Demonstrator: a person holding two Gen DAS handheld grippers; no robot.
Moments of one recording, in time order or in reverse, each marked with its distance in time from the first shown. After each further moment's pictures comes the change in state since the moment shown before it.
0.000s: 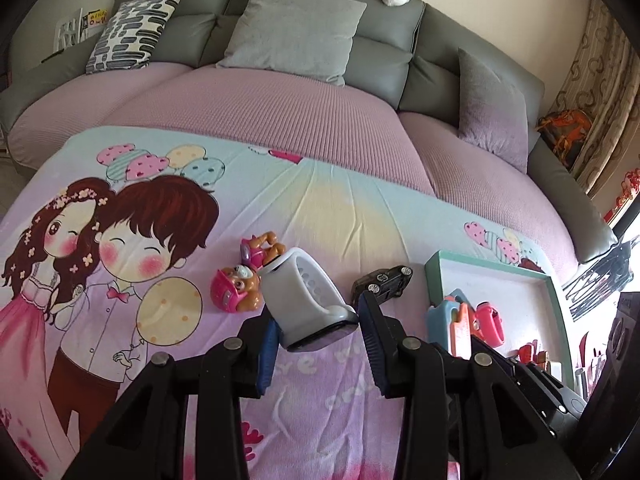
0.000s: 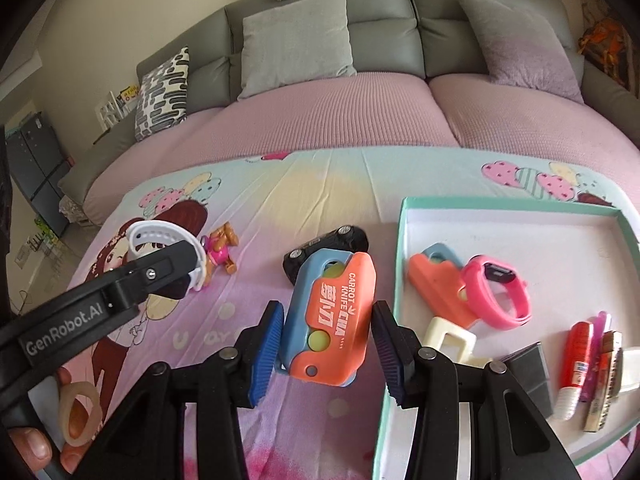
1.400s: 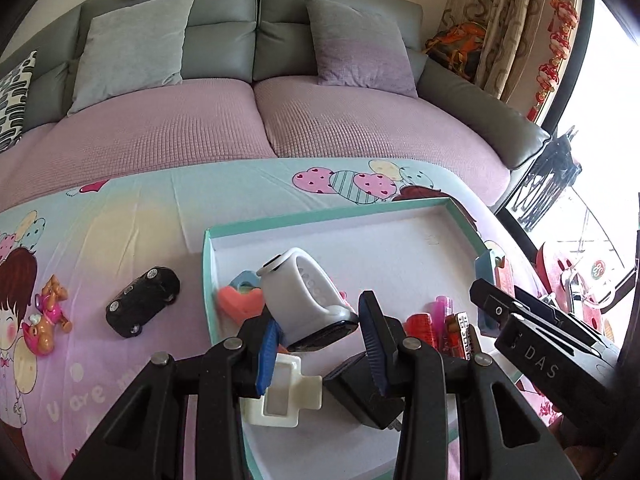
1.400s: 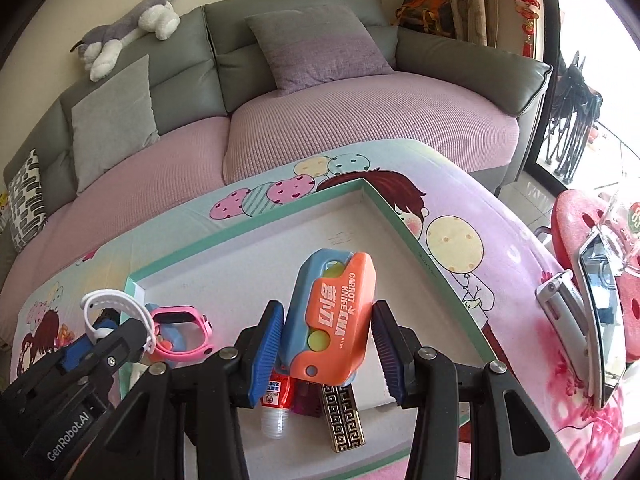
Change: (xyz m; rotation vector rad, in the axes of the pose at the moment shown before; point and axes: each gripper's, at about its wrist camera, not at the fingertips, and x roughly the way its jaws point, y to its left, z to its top) left arm 0.044 -0.185 -0.033 0.343 0.074 -0.219; right arm -0.079 -0.187 -0.010 0.367 -0.089 -0.413
